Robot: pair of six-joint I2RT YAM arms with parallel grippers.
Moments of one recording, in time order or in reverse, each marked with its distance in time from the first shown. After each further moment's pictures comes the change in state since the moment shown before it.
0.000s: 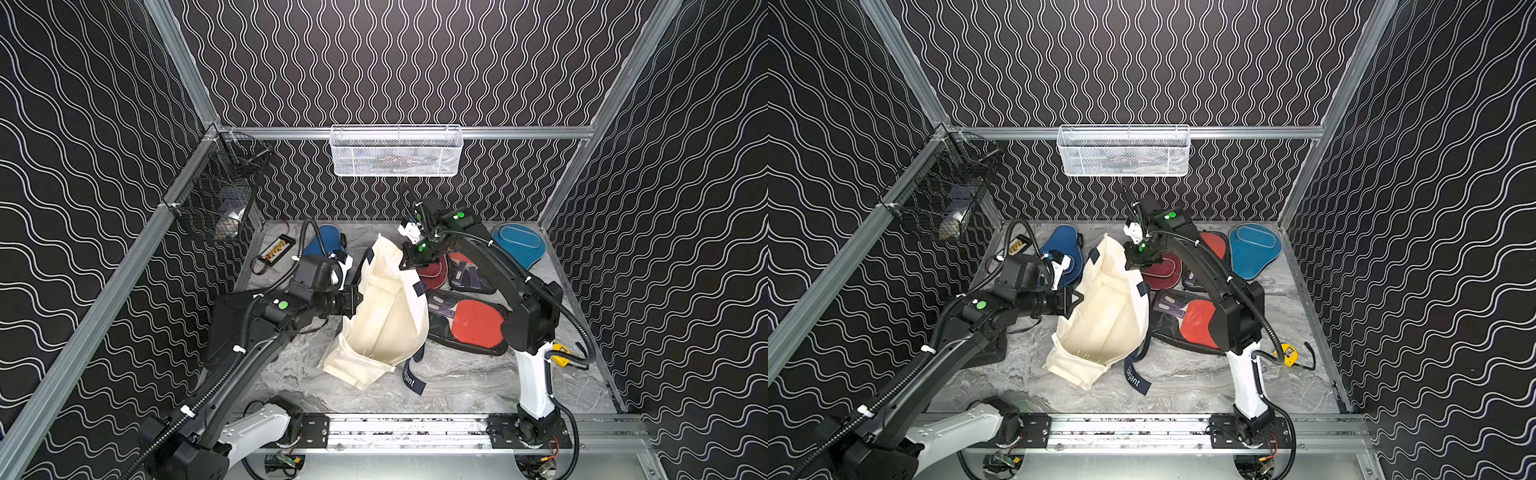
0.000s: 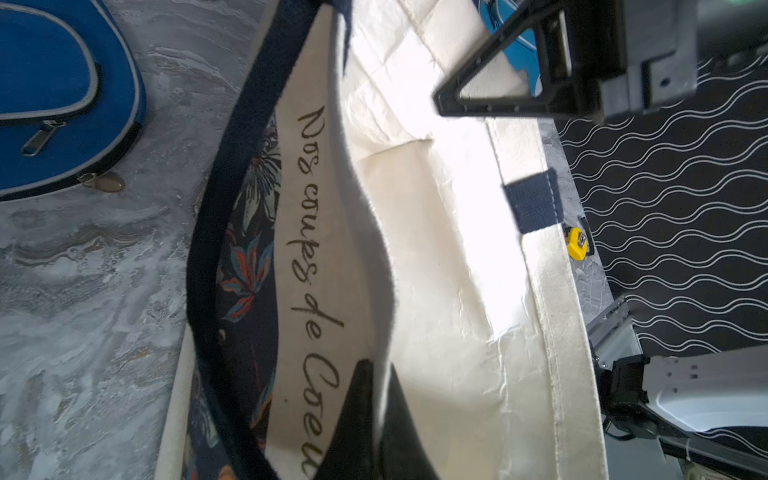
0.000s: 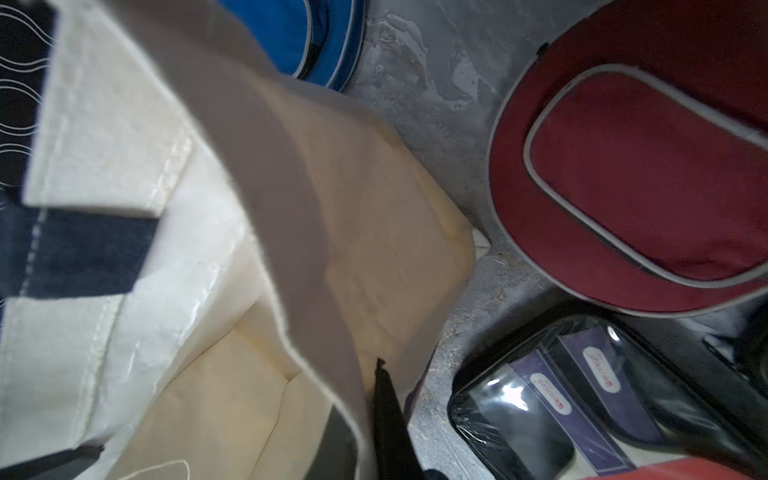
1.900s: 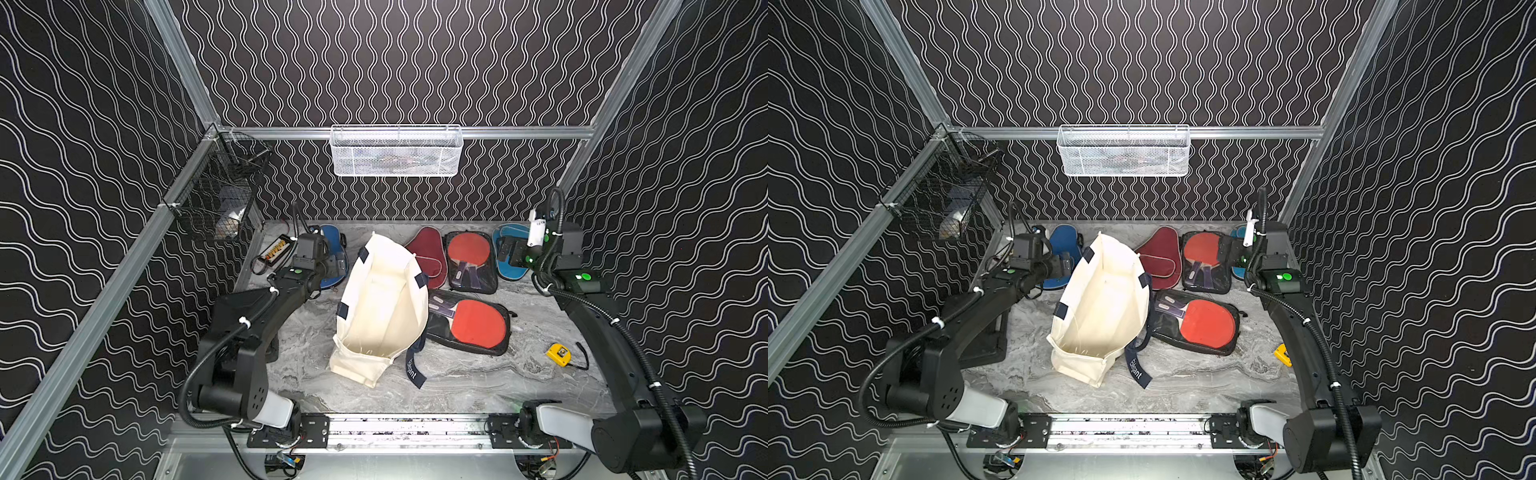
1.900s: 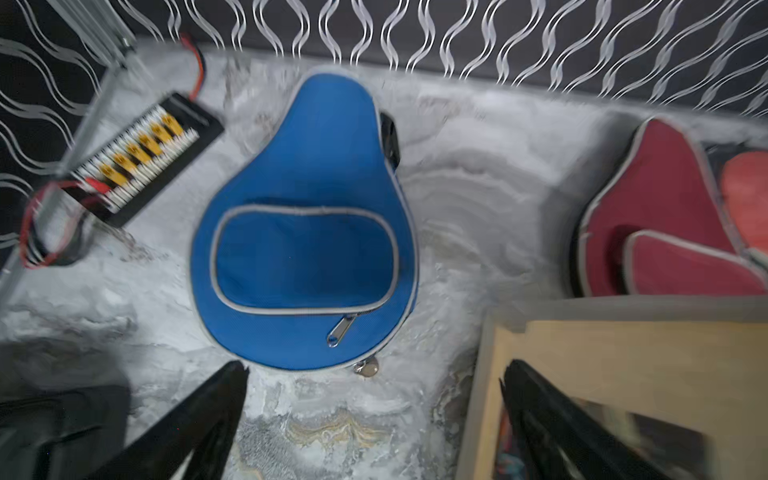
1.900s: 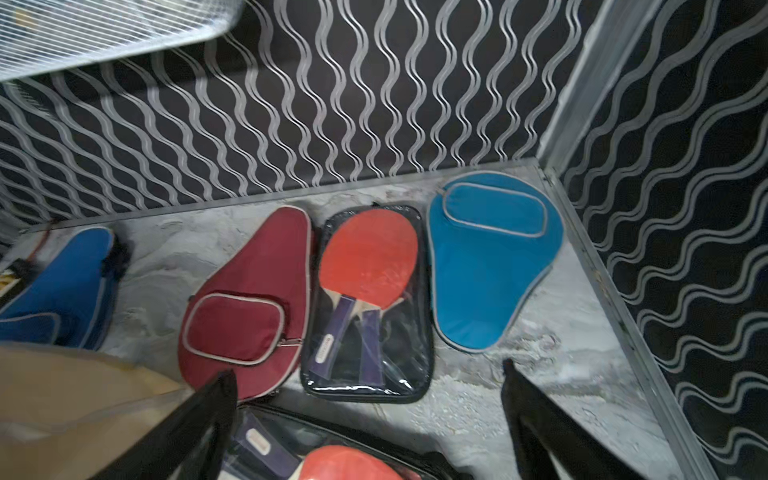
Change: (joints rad) left arm 0.283 0.428 -0.021 0.491 -0.379 0.175; right arm -0.524 -0.893 -1.065 0.793 0.383 -0.083
